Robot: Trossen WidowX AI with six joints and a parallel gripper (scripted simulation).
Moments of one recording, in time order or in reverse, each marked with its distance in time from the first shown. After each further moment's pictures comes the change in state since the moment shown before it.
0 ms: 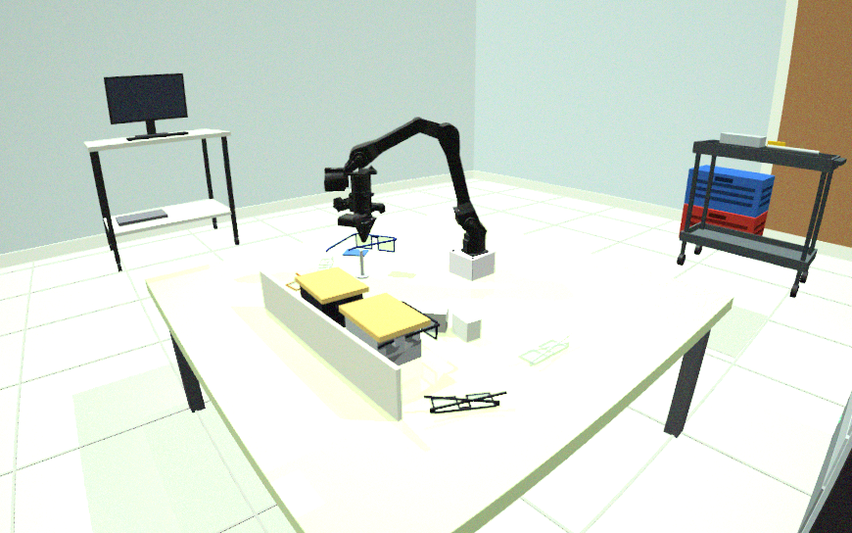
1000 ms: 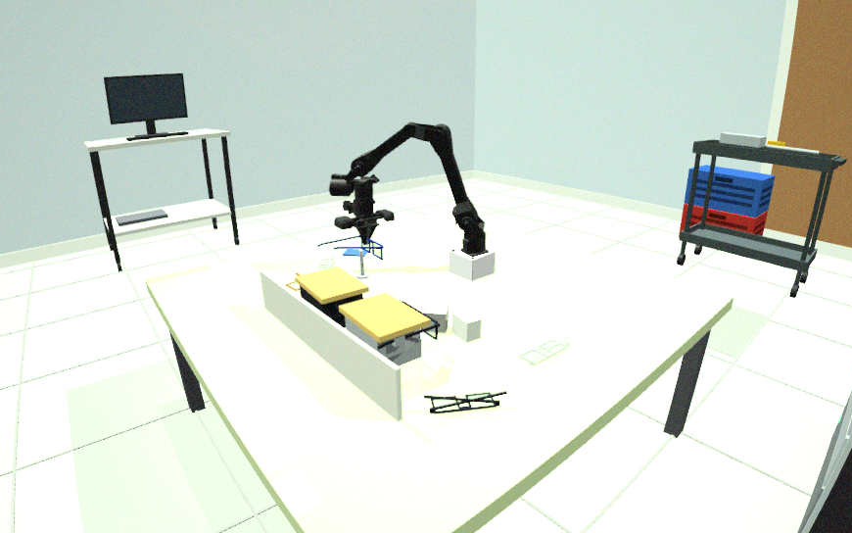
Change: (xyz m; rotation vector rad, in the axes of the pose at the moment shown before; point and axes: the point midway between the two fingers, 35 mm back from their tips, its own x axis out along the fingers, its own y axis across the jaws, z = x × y) arm 0.041 -0.088 0.044 0.564 -0.013 0.003
